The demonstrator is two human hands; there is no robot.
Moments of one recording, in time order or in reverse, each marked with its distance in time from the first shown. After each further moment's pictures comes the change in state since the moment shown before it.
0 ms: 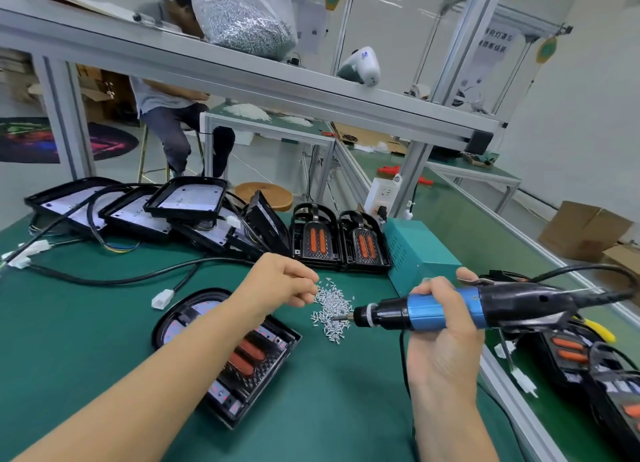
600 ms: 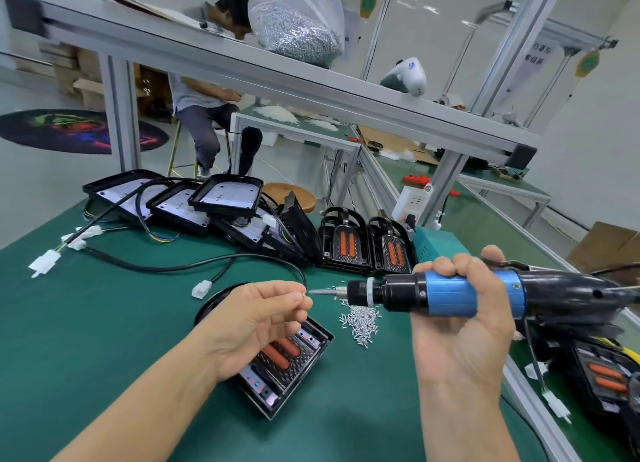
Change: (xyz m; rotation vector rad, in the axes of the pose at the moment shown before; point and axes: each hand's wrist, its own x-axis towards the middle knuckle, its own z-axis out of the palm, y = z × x) left_hand -0.077 -0.016 -0.044 -0.725 -0.089 -0.086; right_hand -0.030 -0.011 0.061 0.333 -0.206 0.136
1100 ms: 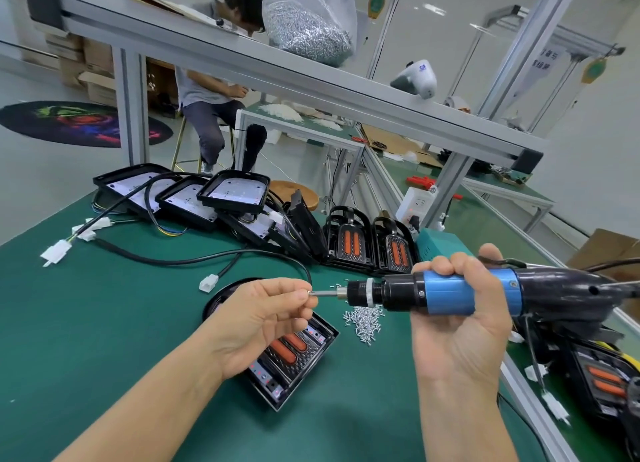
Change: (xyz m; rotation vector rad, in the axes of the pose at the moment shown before) left_hand -0.008 0.000 0.001 -0.017 -0.011 0.031; right_hand -0.004 0.005 0.004 -0.036 -0.013 0.023
